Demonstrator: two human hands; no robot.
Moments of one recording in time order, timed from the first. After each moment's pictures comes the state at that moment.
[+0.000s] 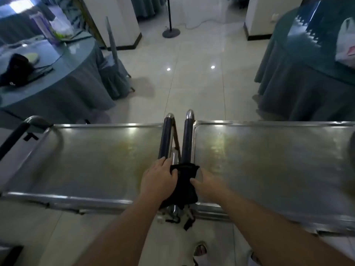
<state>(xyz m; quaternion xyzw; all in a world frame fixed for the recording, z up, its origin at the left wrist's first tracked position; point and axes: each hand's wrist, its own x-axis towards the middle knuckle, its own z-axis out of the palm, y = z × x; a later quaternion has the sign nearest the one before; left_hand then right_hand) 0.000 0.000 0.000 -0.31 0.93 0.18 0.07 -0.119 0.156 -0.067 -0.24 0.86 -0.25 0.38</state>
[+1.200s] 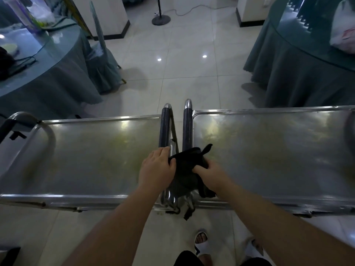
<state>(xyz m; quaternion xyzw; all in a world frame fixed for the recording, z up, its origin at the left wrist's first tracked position) 0.005 -0.023 -0.001 -0.26 0.95 0.18 0.01 -0.091 0.153 -0.021 -0.07 0.71 -0.56 0.42</state>
